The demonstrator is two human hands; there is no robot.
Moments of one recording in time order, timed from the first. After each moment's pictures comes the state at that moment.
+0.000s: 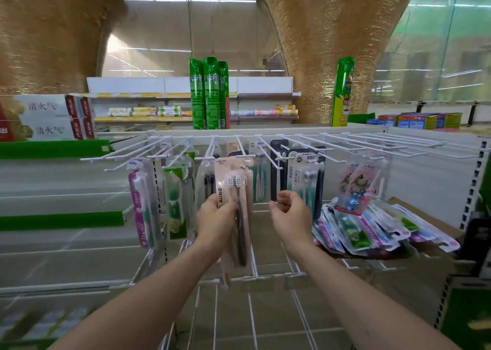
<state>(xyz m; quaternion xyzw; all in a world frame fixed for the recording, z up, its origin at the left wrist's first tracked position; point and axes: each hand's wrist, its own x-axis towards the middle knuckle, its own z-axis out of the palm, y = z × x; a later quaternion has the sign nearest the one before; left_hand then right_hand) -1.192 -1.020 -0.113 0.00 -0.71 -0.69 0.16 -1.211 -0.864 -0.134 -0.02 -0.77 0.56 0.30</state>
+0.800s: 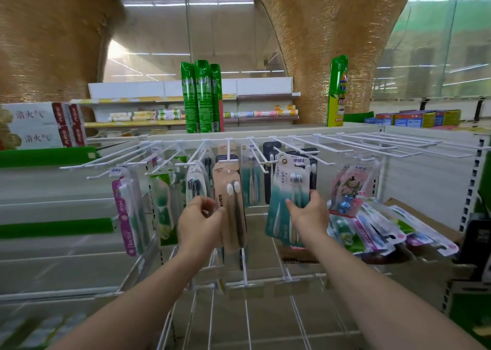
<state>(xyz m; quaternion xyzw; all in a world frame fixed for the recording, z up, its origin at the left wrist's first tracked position) -1.200 -1.016 -0.119 0.00 -0.78 -0.57 0.27 -1.257 -0.798 -0.135 -0.15 -0.79 0.50 0.31</state>
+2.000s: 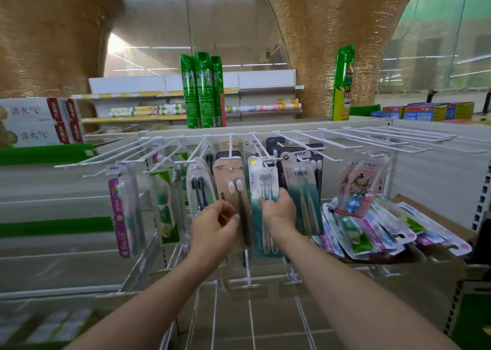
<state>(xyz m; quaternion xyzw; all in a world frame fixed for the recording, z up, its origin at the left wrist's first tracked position) -1.205 -1.007 -0.133 -0.08 -0.84 -0.47 0.28 -1.263 -0.868 -0.126 -0.09 -0.74 0.63 0.22</state>
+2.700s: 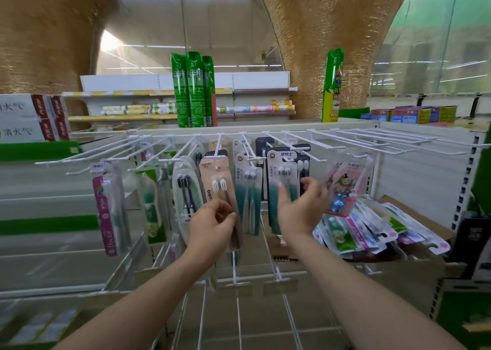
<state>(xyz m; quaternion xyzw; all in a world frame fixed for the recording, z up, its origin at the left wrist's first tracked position) -1.207 -0.983 -0.131 -0.07 -0.83 -0.50 0.23 -1.245 -0.808 -0.130 -0.13 -0.73 0.46 0.49</state>
